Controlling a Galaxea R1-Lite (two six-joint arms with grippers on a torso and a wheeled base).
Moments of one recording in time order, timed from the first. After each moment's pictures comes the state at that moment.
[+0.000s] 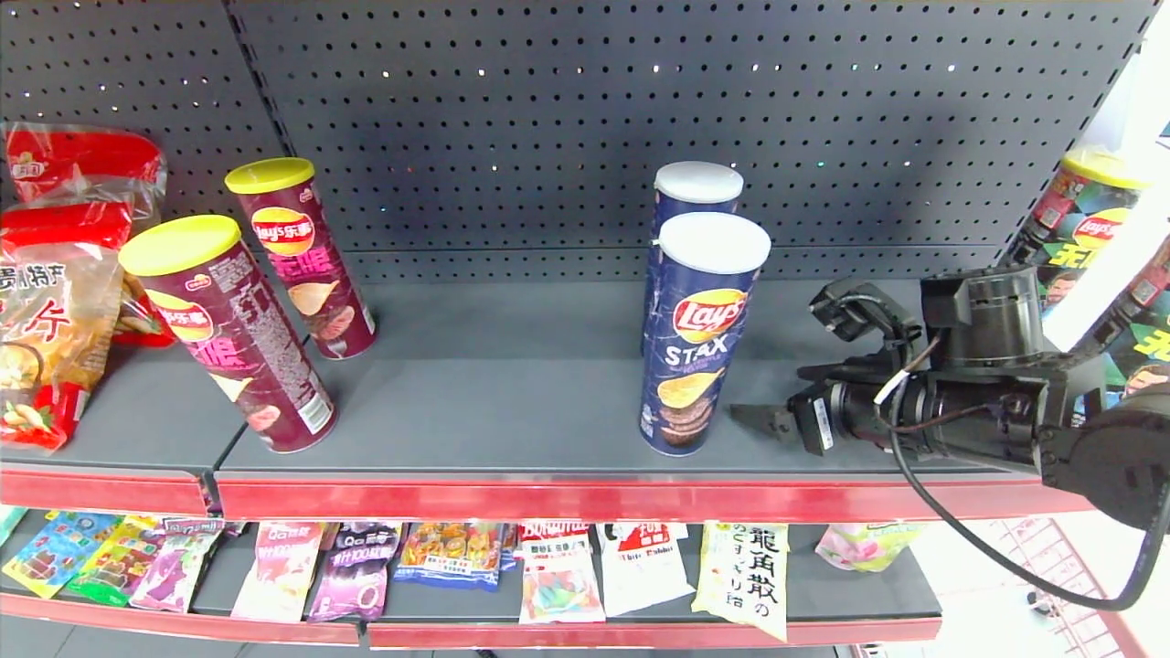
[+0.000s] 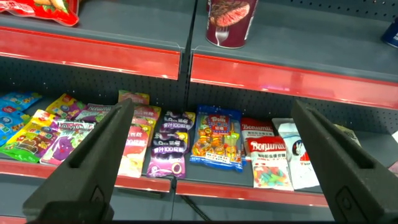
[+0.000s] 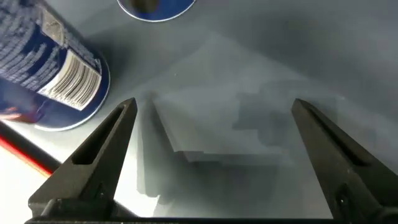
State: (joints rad) left arm 0.00 0.00 -0.01 -0.01 0.03 -0.14; right arm 0.39 1.70 -0.79 -0.41 0.09 -0.13
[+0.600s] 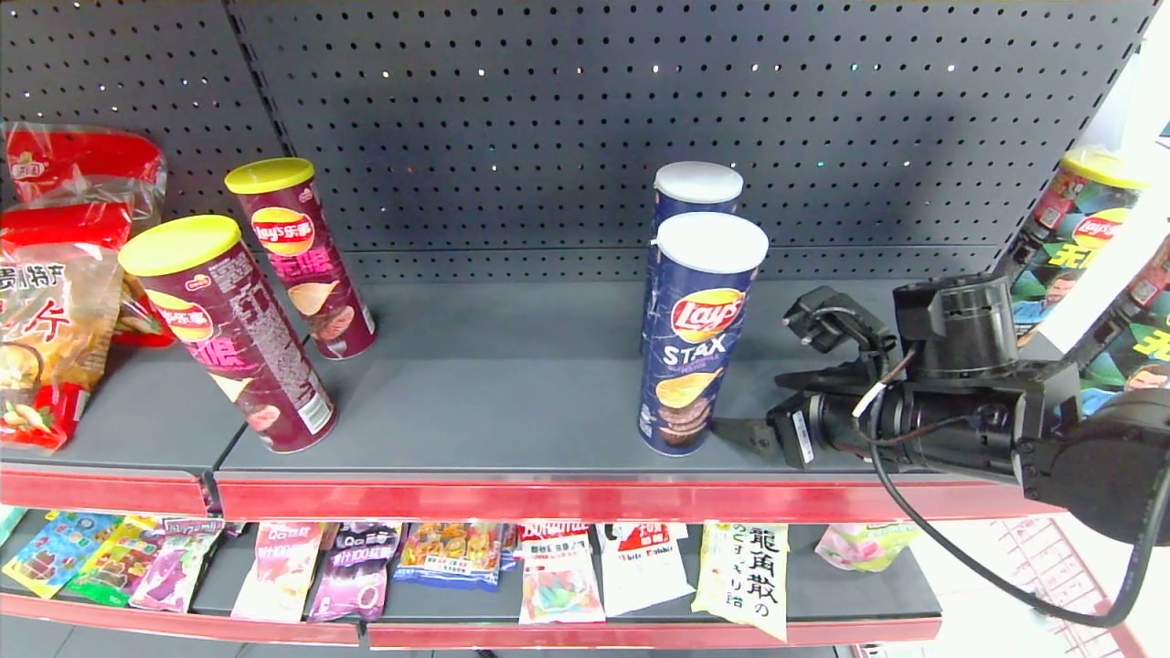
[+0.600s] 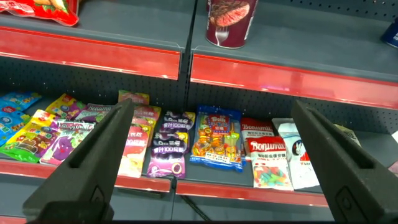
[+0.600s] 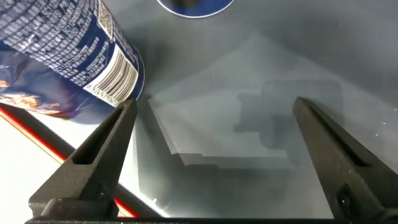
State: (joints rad) left arm 0.00 0.00 -0.01 -0.01 0.03 -0.14; right arm 0.45 1.72 -0.79 -0.41 0.09 -0.13
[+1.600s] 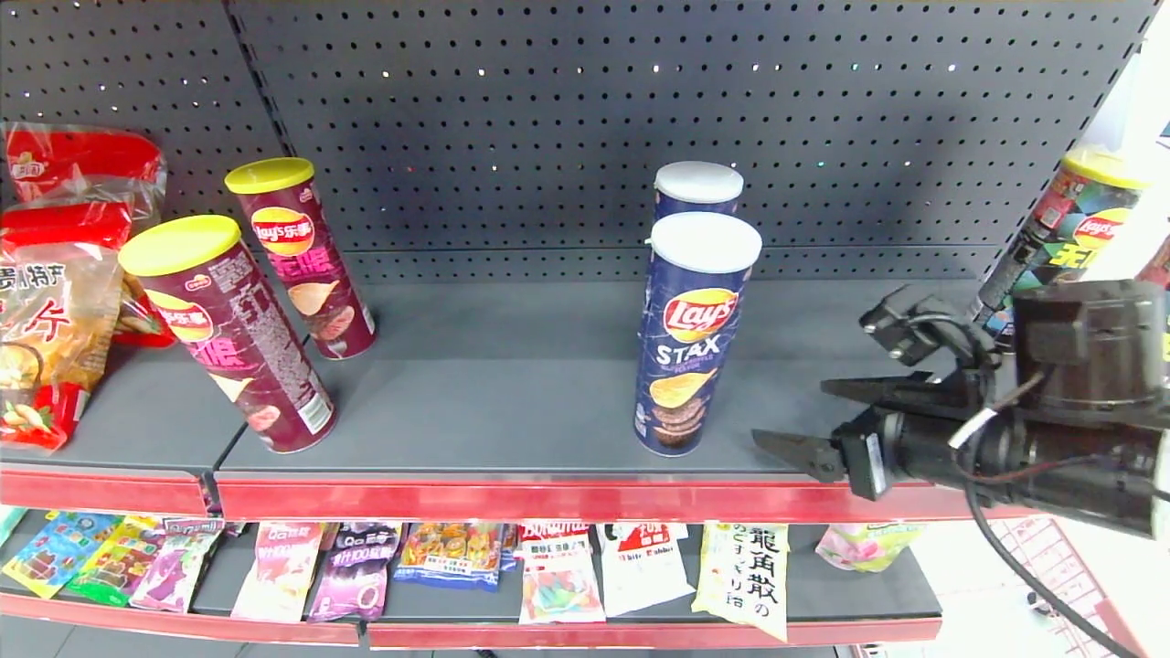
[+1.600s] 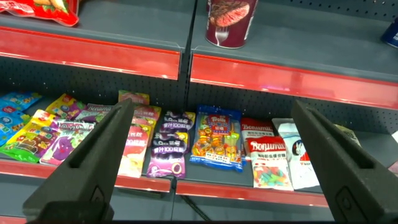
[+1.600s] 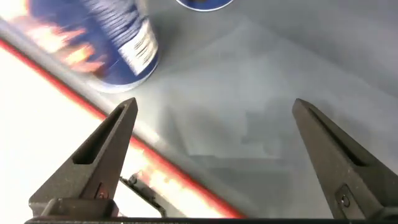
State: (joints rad) left arm 0.00 0.00 -0.01 -0.01 0.03 -0.14; right arm 0.45 1.48 -0.64 -0.40 0.09 -0.13
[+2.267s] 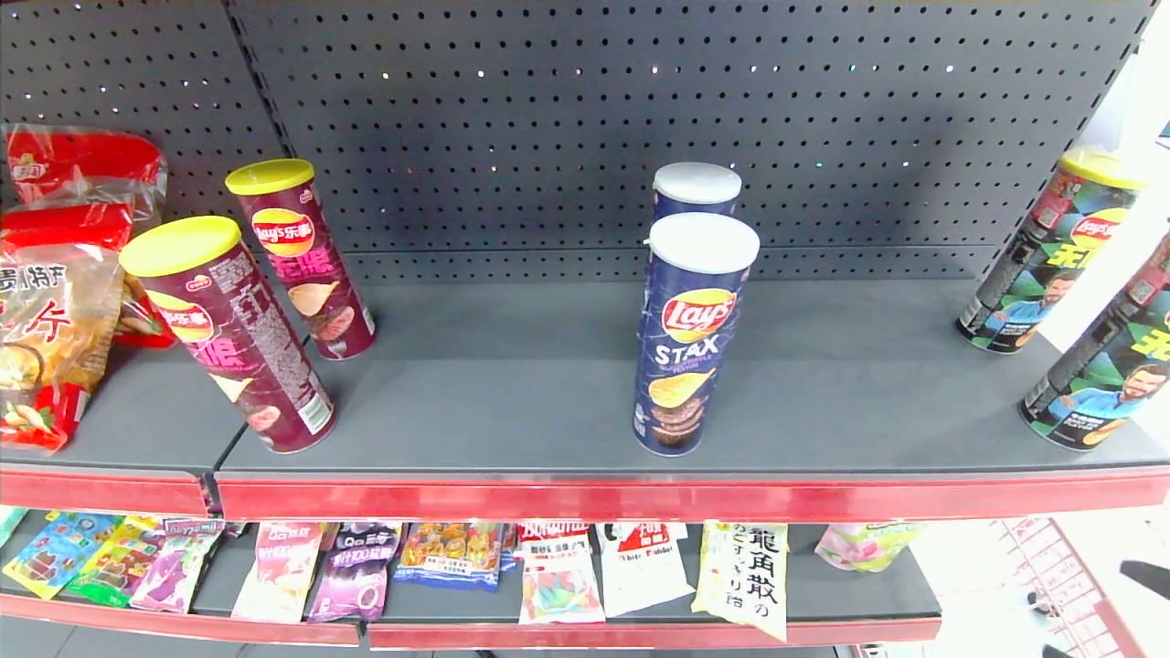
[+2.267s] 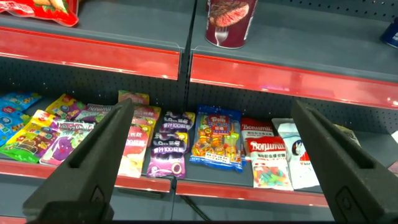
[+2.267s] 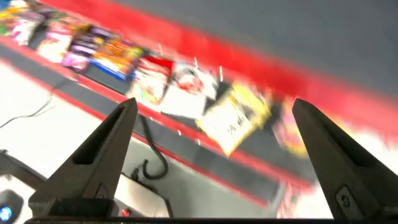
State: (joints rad) left arm 0.00 0.00 -0.01 -0.01 0.03 -0.14; right arm 0.19 0.57 -0.24 -0.01 0.20 -0.11
